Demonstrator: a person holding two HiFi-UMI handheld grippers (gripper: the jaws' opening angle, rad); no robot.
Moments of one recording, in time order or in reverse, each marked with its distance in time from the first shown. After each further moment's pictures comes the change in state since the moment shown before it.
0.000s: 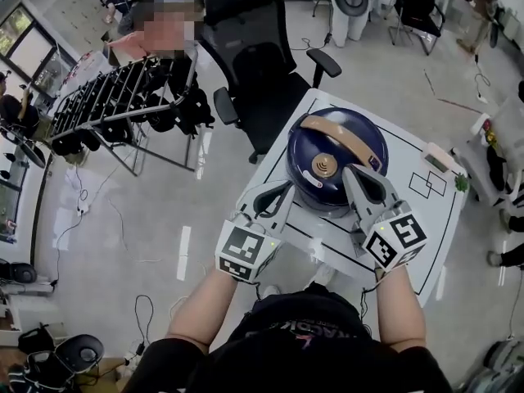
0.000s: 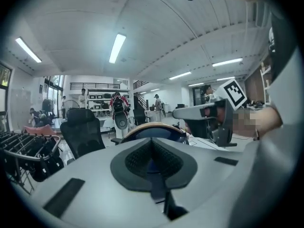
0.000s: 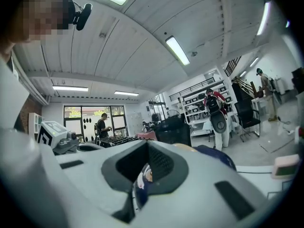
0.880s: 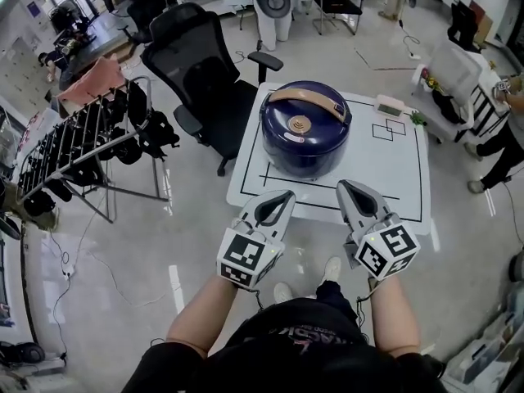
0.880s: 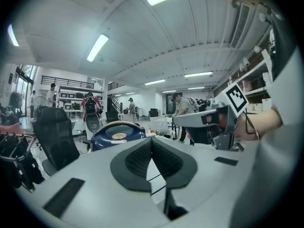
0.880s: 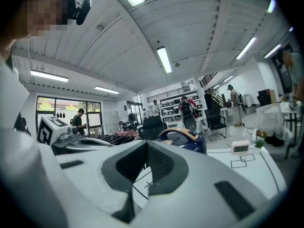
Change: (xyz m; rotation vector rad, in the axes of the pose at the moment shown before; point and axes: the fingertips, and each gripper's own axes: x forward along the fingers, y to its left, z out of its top) left arm -0.110 -0.073 -0.025 0.038 -0.051 -0.347; right arm -0.115 0.121 -0.047 -0.005 -0.006 -0.342
